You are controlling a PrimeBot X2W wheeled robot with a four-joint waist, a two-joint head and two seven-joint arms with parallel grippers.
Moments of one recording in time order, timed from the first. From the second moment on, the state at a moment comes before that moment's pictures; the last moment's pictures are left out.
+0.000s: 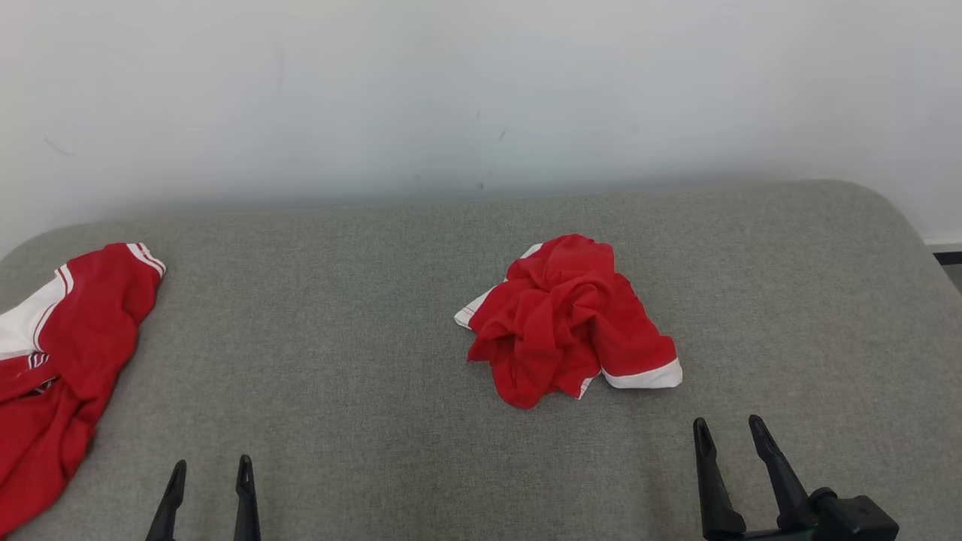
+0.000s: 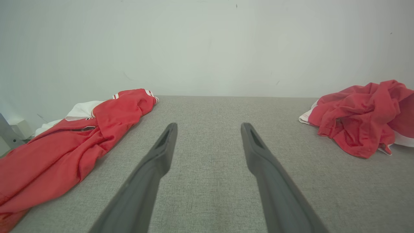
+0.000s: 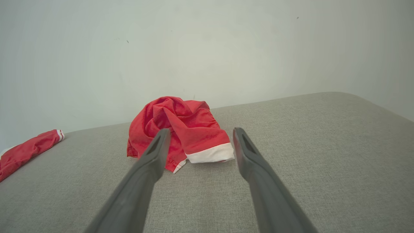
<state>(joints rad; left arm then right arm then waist) 0.07 0.05 0.09 0.15 -0.09 -0.11 -0.26 0.07 -0.05 0.07 0.13 0.22 0.13 -0.26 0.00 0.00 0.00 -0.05</state>
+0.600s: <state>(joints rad) -0.07 0.05 -0.07 0.22 -0.09 -0.12 -0.26 0.04 -0.05 0.06 0.13 0.23 0.13 -0.26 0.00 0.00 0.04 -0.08</state>
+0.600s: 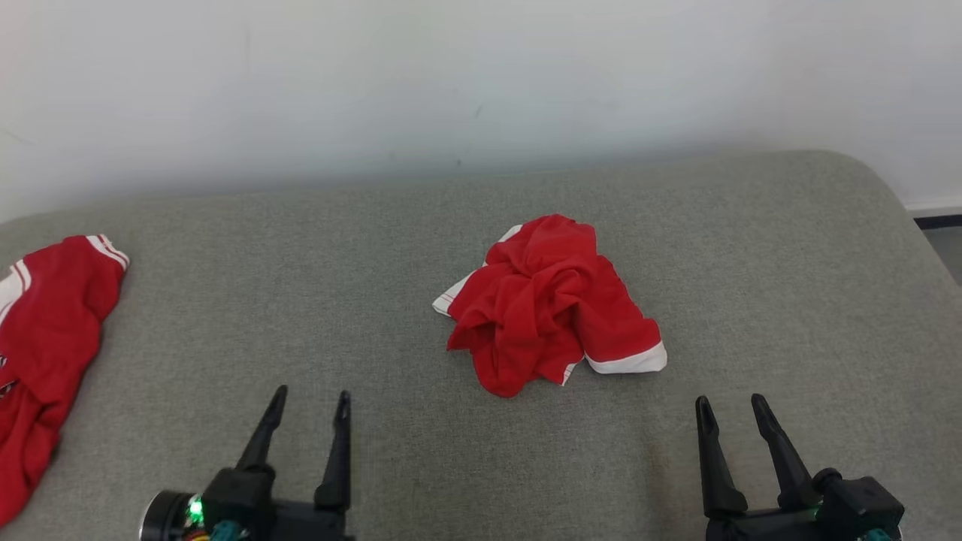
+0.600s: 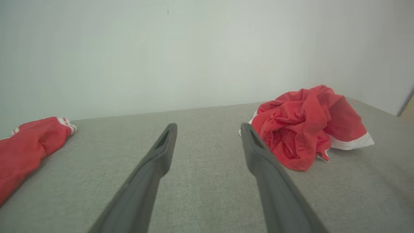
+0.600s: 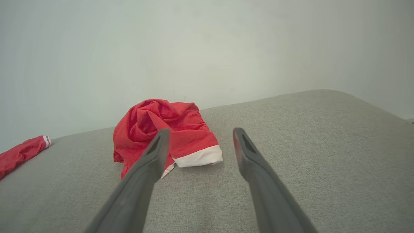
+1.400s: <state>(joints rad) -0.45 0.14 -0.42 0.67 -0.19 -0.13 -0.26 -0.04 -0.05 0.07 0.13 0.32 0.13 -0.26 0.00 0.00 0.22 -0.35</state>
